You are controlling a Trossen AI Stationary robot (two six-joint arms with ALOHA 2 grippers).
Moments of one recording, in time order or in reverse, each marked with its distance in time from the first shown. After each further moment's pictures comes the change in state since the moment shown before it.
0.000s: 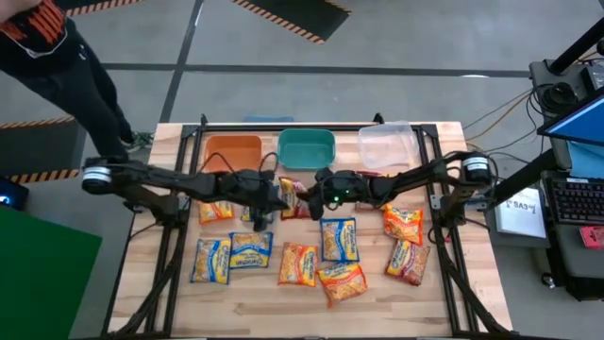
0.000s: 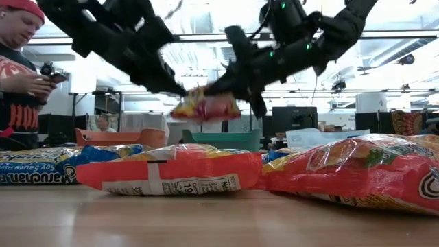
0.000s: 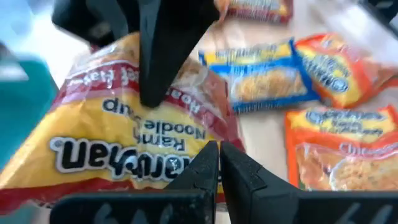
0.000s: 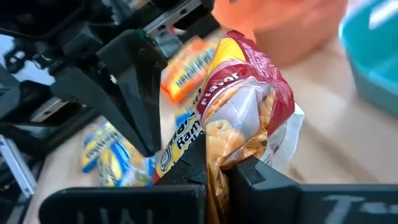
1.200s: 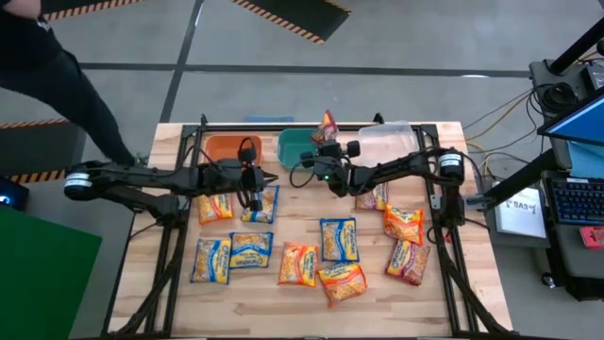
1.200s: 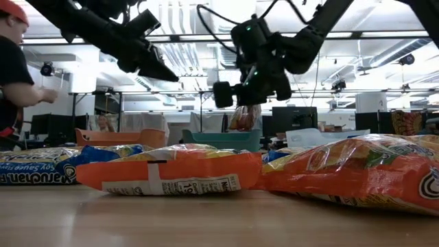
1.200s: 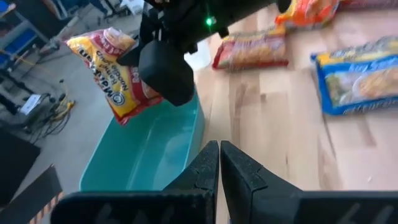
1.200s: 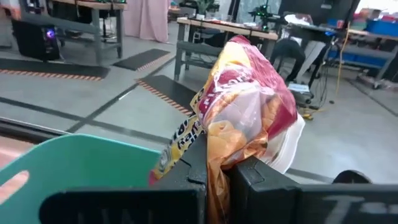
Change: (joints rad) left arm 0.057 -0.181 -0.012 -0.088 -0.348 0.208; right arm -0.096 0.222 0.233 -0.045 1.161 -0.363
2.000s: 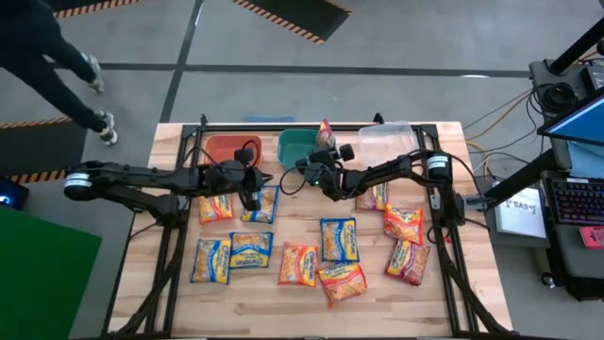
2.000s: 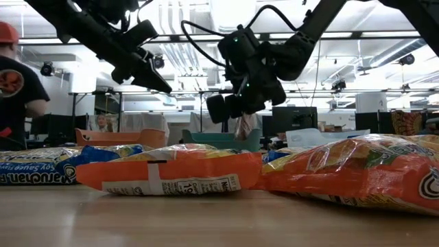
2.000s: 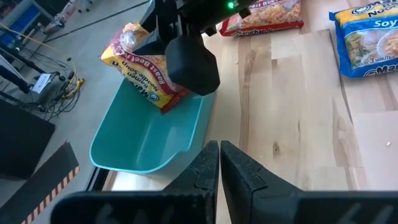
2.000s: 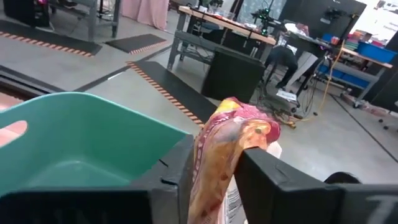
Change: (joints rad) left arm 0.001 -0.002 -0.008 -0.081 -0.063 0.003; right arm 0.022 0.085 0.069 -0.091 0.028 -0.047
